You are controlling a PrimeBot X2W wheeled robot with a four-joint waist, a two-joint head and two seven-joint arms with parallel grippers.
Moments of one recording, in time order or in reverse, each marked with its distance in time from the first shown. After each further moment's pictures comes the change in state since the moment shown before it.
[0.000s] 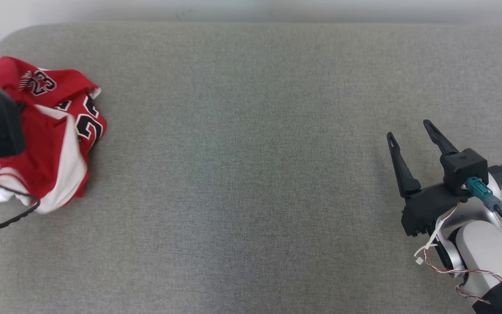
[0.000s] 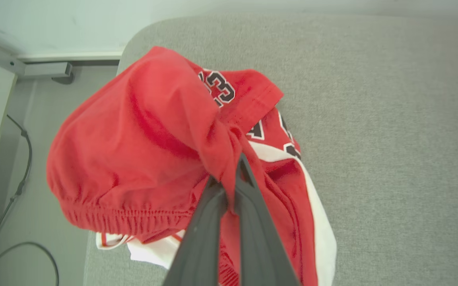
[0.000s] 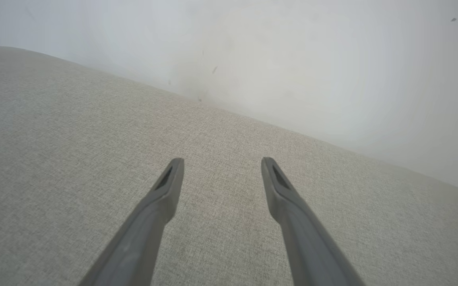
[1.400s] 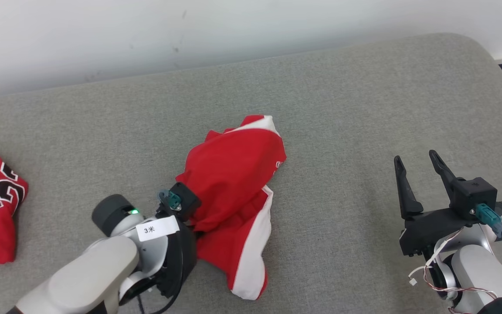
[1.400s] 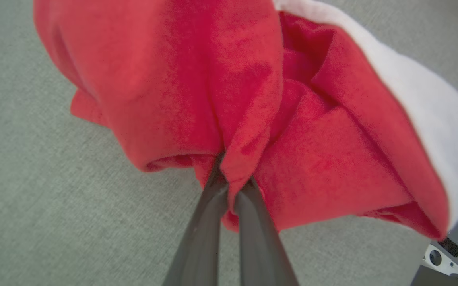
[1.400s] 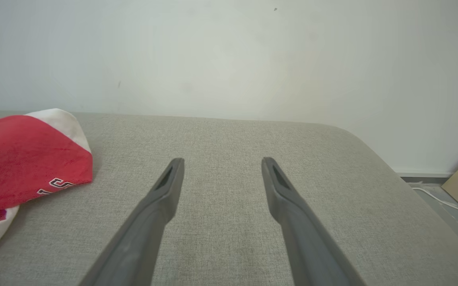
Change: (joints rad) left arm 0.224 -0.072 -0.714 -0.393 -0.124 0.000 -0.275; right arm 0.086 0.074 -0.069 0.094 0.103 -0.009 -0.110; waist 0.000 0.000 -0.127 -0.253
